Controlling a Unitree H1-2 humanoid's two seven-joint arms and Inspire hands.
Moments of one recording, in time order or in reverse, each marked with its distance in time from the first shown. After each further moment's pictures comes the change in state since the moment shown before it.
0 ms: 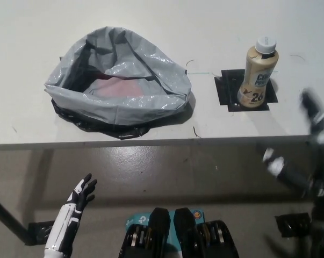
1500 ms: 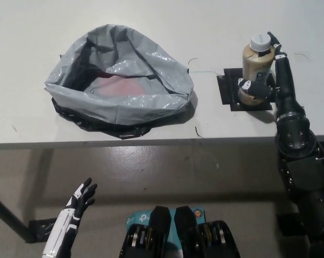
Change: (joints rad) left_arm 0.023 0.008 0.006 -0.016 -0.010 -0.018 -0.027; right_arm -0.617 -0.054 -0.024 1.065 -0.061 0.075 -0.121
